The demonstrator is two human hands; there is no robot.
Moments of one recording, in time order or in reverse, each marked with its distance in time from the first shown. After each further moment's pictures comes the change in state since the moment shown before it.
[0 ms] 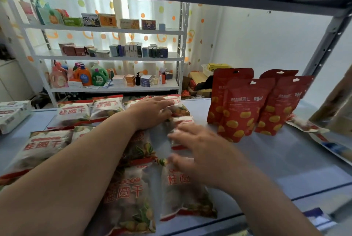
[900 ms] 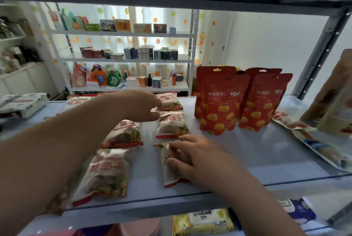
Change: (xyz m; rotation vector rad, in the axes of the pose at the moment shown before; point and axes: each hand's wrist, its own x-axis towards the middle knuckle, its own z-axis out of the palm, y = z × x) left_hand -0.048 0.086 -0.068 0.441 -0.212 -0.026; right_hand -0.058 0.032 -0.011 0.022 -0.080 -0.016
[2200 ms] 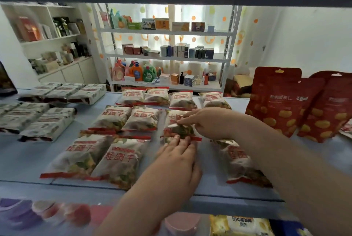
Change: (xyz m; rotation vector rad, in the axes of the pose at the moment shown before) left_hand -0.153 0.090 0.062 -0.484 0.162 -0.308; right_hand 0.138 -0.055 -0.005 -0.320 -0.290 -0.378
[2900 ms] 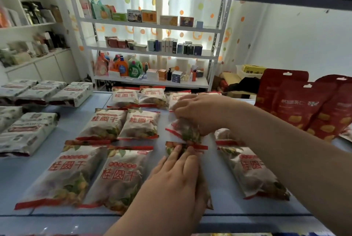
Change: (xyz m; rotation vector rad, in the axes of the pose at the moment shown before) left_hand -0.012 -0.024 -0.007 -0.020 0.095 0.128; right_hand 0.053 0.008 -0.019 -0.304 0.096 -0.218
